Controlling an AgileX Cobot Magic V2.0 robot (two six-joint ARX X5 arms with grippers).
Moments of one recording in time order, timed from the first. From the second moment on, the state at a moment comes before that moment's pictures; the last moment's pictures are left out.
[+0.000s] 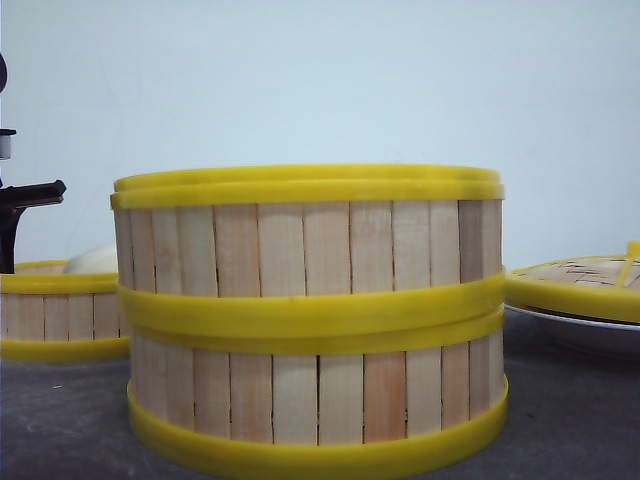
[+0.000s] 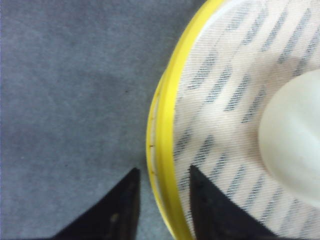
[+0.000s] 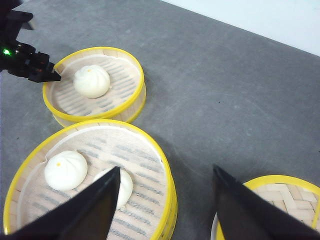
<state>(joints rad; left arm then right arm) 0.02 1.58 1.02 -0.42 0.03 -0.17 0.60 1.01 1.29 -0.81 -0.06 0.06</state>
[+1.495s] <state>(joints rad) -0.07 1.27 1.45 -0.93 0.38 -0.11 0.60 0.92 1.29 -0.82 0.00 0.06</state>
